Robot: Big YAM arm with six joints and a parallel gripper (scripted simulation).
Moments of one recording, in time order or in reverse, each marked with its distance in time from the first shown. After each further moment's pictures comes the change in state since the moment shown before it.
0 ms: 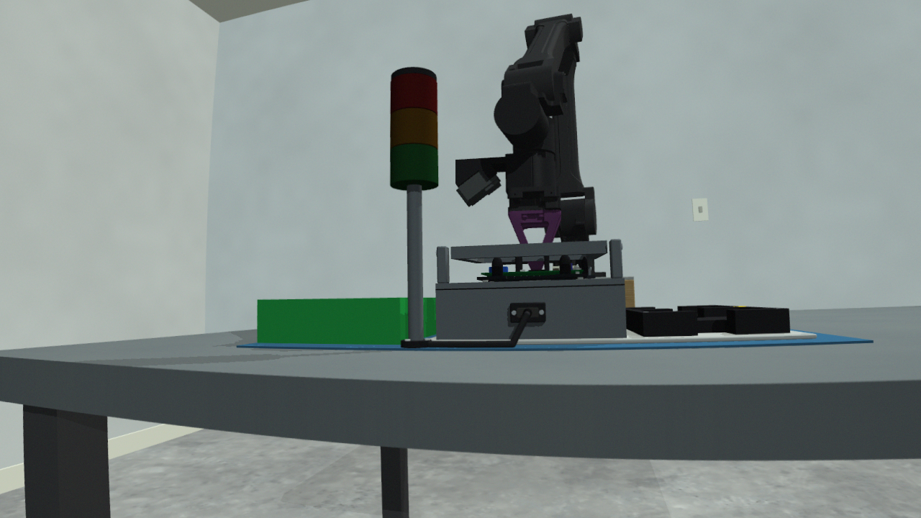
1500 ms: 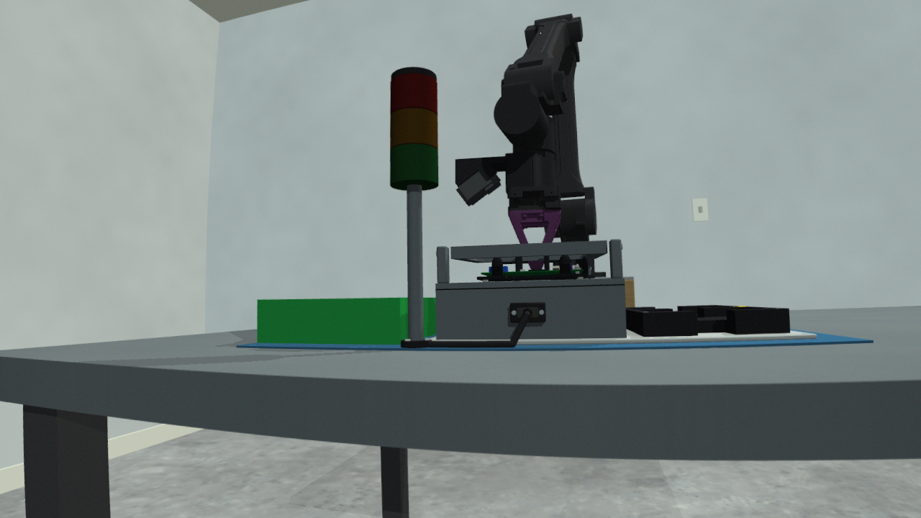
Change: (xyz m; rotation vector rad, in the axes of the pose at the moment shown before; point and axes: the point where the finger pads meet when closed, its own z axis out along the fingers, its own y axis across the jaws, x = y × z) arm 0.000 0.000 -0.001 0.003 0.000 0.000
